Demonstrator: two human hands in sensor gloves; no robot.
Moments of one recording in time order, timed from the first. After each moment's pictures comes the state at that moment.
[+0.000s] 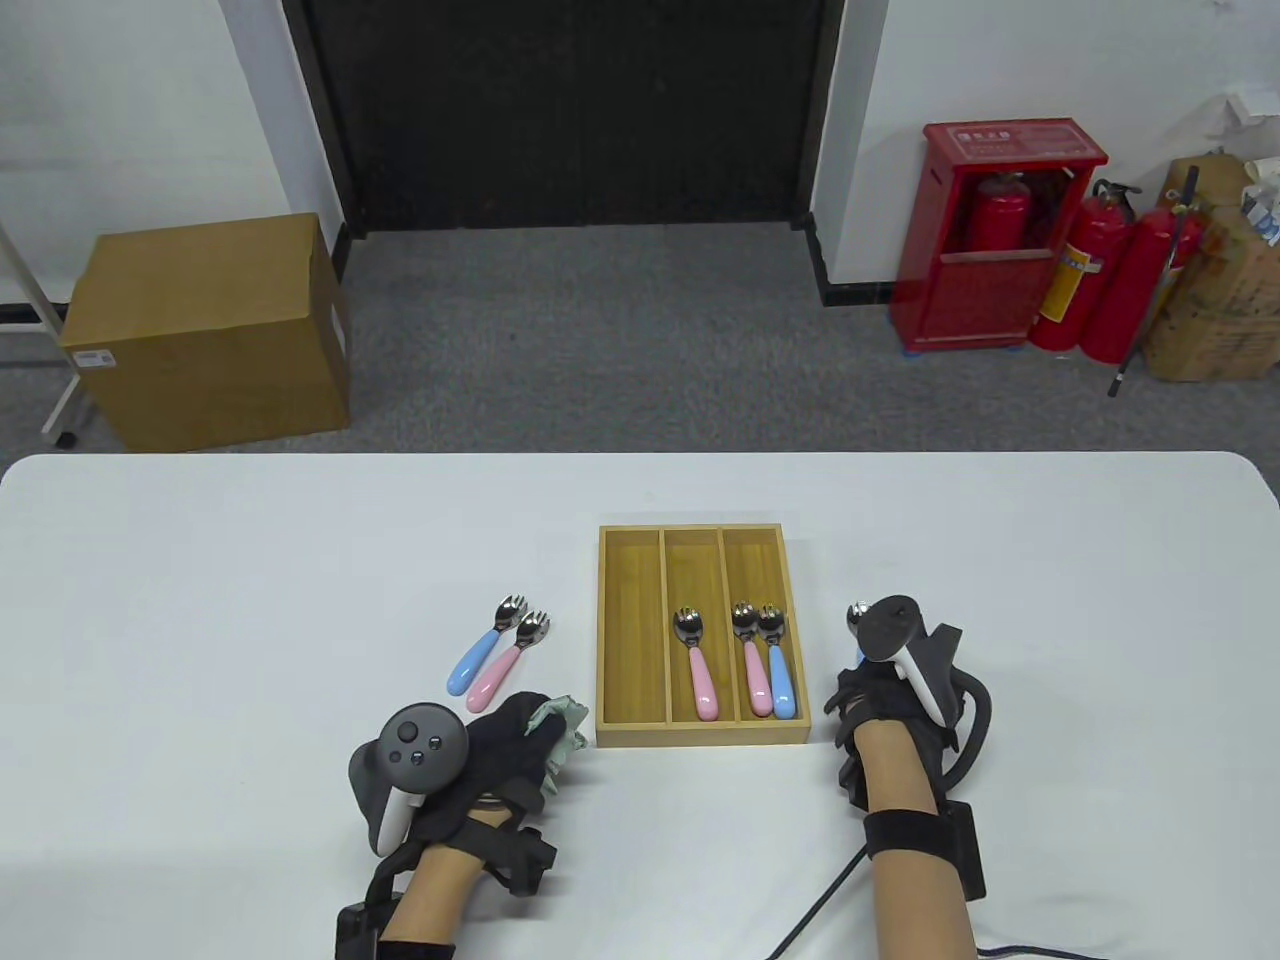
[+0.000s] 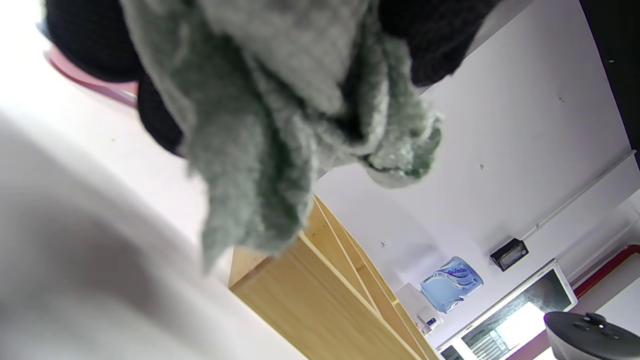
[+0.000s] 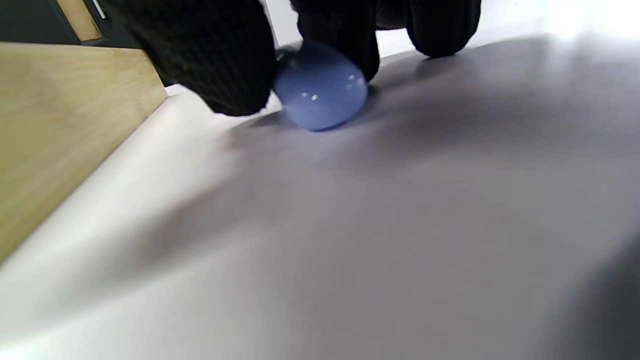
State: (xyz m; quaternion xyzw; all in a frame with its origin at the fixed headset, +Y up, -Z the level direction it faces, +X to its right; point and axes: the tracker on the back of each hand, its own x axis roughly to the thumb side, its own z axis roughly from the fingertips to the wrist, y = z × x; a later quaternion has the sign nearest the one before) left_hand -0.200 -0.749 -0.339 0.05 -0.05 0.43 0.90; right_hand 0.230 -0.772 -0.431 -0.20 0.08 0.96 0.15
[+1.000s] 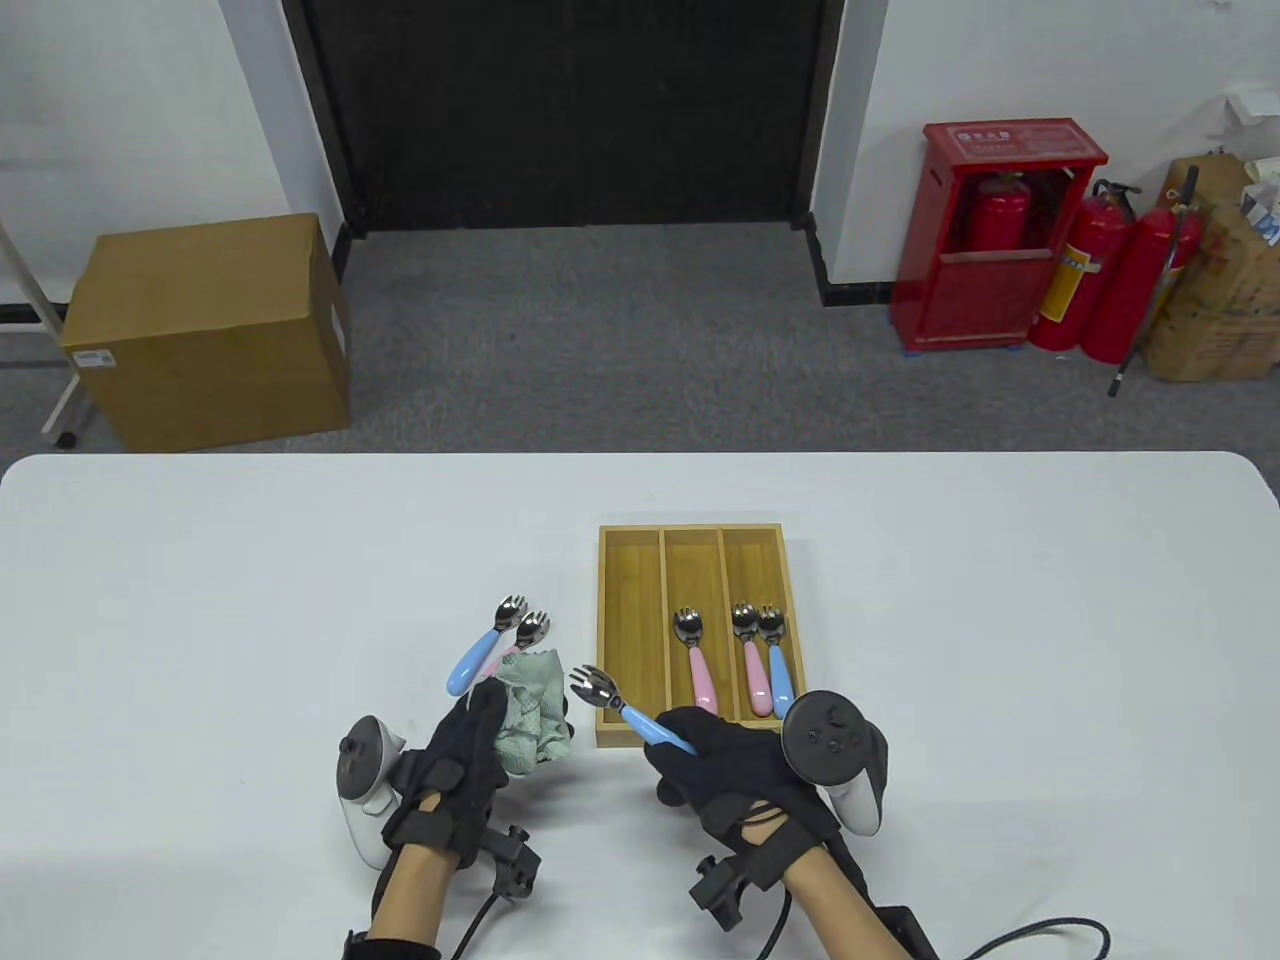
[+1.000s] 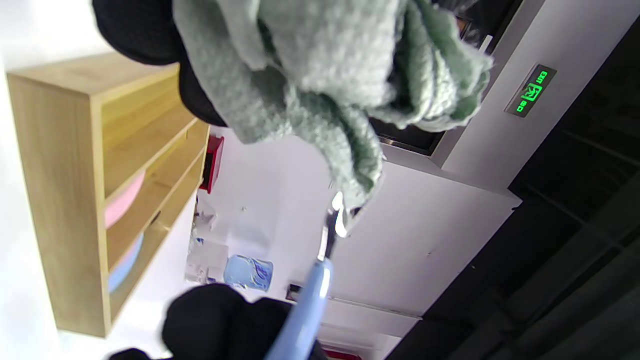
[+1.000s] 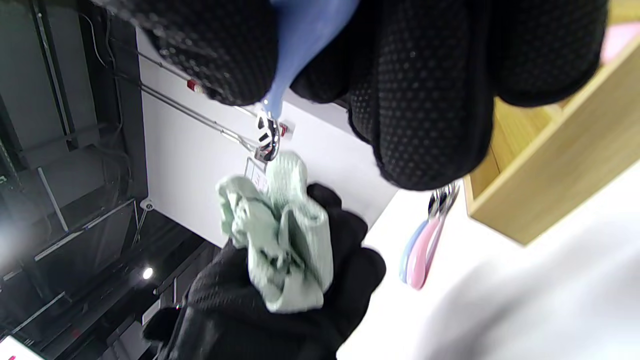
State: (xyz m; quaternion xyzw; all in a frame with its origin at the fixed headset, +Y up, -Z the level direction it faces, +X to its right) left_hand -0.210 -0.785 -0.342 -0.06 -0.08 0.80 0.59; right_hand 0.087 -0.718 -0.323 0.20 0.05 0.80 0.56
